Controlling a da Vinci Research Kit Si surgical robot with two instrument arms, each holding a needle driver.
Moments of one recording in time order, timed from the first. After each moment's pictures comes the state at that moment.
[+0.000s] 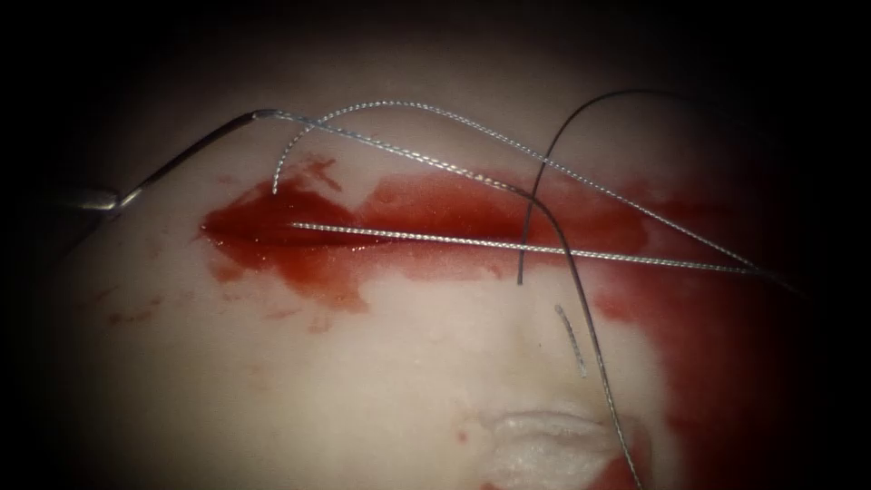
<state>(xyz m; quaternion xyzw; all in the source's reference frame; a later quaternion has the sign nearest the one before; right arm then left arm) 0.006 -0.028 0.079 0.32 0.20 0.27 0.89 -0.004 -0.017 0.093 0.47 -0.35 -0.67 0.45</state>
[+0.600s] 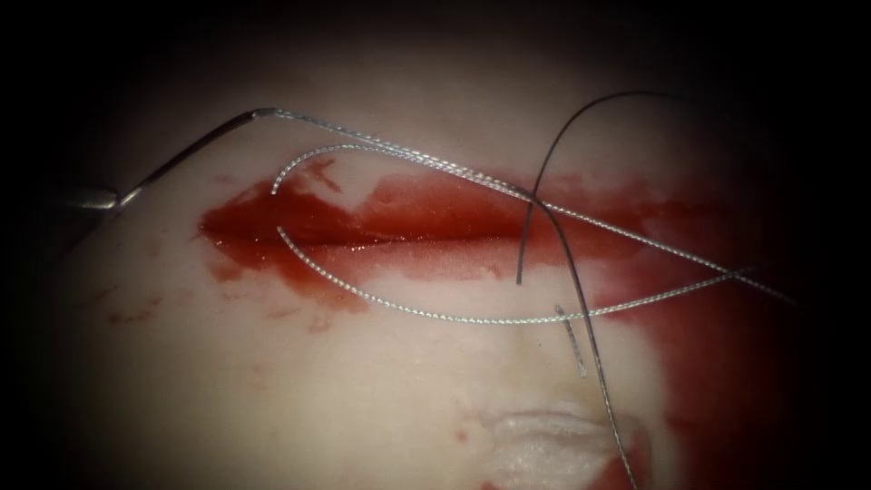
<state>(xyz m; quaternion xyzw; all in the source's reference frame) 0.004 -0.026 0.076 0.25 0.21 0.29 0.90 -0.004 -0.017 0.093 0.47 -0.35 -0.67 0.45</state>
